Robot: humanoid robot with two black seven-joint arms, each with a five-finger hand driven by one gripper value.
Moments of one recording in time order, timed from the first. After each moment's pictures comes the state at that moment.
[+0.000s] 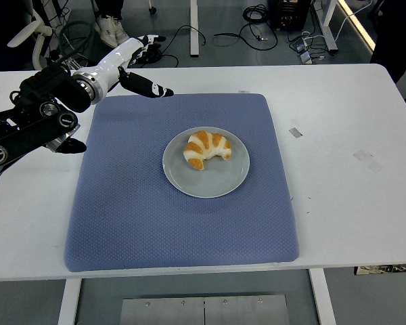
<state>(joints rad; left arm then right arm) -1.11 0.42 -0.36 -1.25 0.90 0.27 0.26 -0.09 0.00 0.04 0.16 -0.10 -0.06 0.21</state>
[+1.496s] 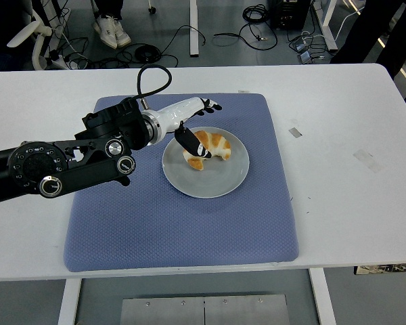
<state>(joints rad) -1.18 0.28 -0.14 -1.31 1.02 0.18 0.44 -0.09 0.00 0.04 0.16 -0.10 -0.06 0.21</state>
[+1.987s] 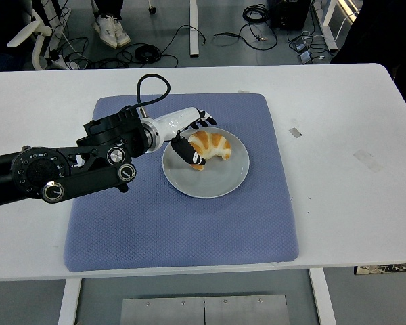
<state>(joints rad) -1.19 0.28 -0.08 -1.31 1.02 0.18 0.46 -0.09 0.00 0.04 0.16 -0.10 -0.06 0.21</state>
